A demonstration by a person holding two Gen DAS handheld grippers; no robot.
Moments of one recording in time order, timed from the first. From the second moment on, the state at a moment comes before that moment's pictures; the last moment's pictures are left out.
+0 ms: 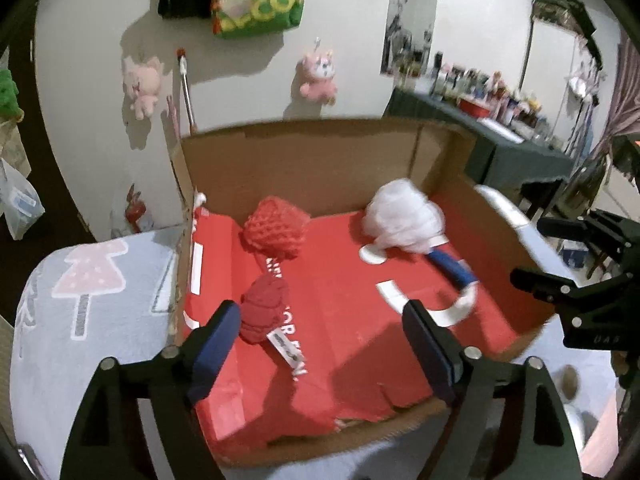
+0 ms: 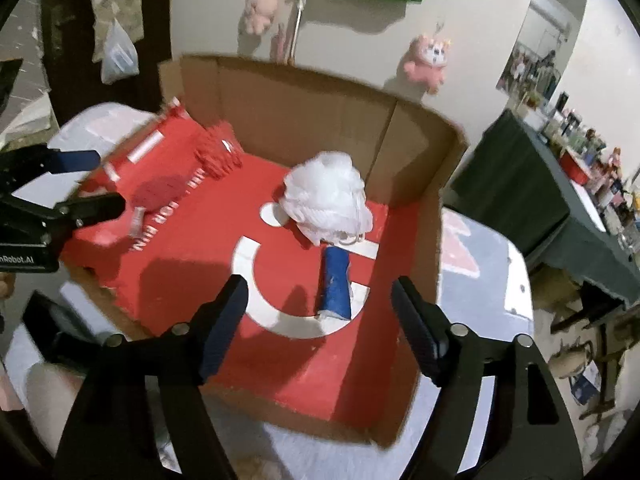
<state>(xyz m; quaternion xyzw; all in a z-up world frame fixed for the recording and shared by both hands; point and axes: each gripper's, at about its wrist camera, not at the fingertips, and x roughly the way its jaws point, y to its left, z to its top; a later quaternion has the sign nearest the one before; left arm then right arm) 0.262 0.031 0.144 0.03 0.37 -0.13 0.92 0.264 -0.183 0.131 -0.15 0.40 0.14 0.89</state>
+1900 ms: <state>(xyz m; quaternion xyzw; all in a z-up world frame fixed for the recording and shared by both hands) 0.011 0.016 0.052 -0.01 0.24 -0.07 0.97 -0.013 -0.215 0.041 -0.02 0.23 0.09 0.97</state>
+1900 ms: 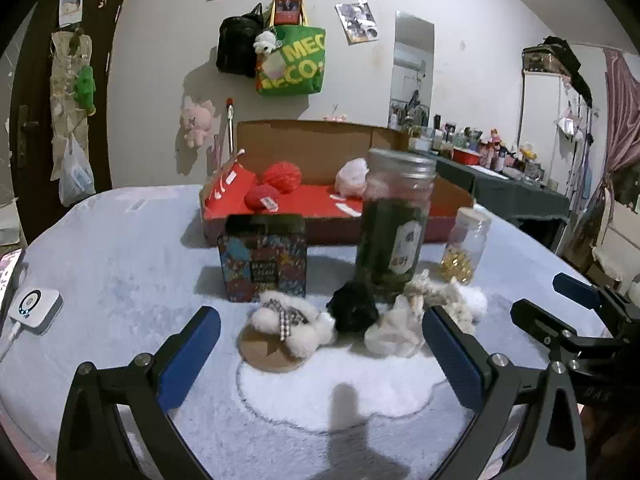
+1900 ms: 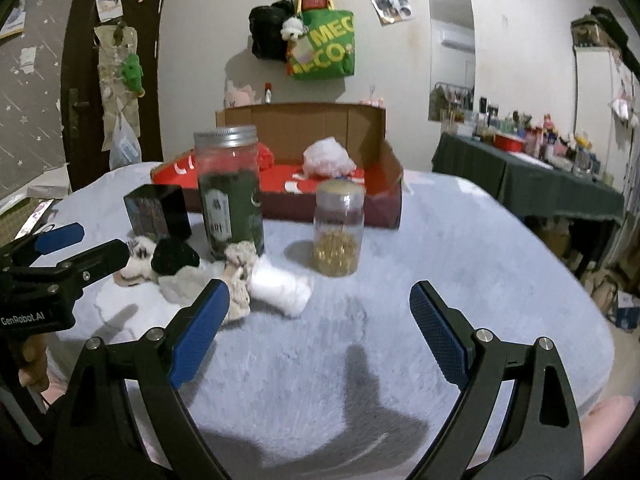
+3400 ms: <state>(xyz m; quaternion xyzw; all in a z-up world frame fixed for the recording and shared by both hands) 0.082 0.038 0.036 0.02 0.37 -0.17 0.92 0.075 -0.223 0.016 0.09 0.37 0.22 0.90</state>
